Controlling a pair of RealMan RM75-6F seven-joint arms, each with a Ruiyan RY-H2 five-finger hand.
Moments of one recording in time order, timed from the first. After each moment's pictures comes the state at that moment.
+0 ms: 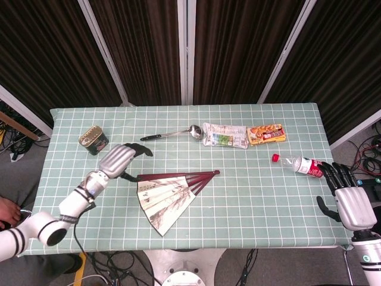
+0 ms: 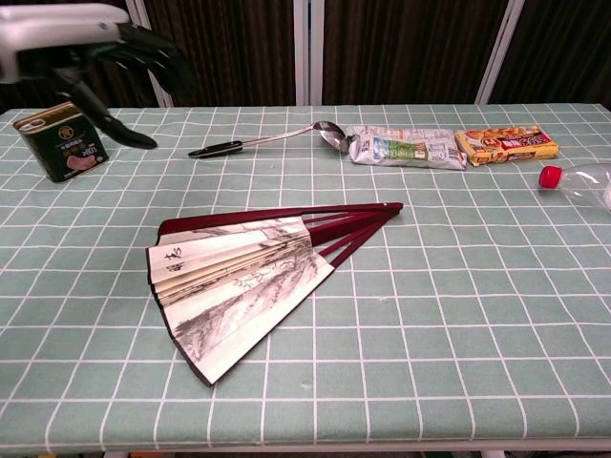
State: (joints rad) left arm -0.74 -1.32 -0.25 -1.51 1.41 0.76 -0.20; right arm 0.15 -1.04 0.06 -1.59 -1.58 1.44 0.10
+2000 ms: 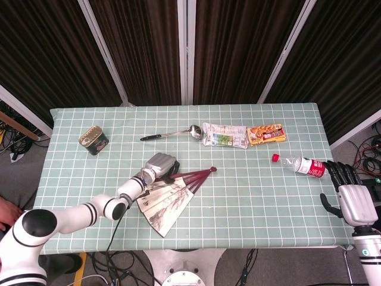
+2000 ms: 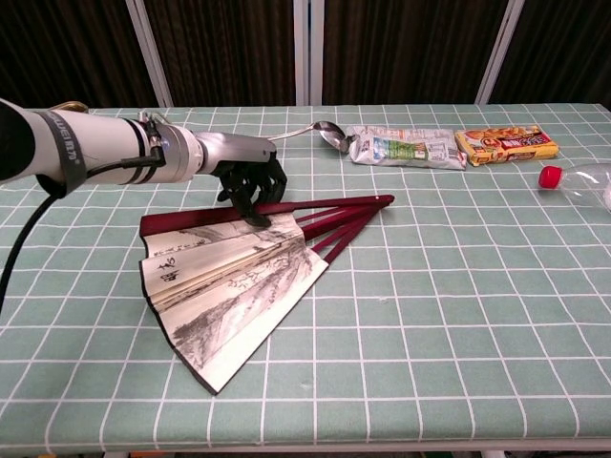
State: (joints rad) left arm -1.11 -1.71 -0.16 -1.09 0.91 0.46 0.07; right arm 0.17 -1.08 0.07 -1.54 -1.49 1.38 0.12
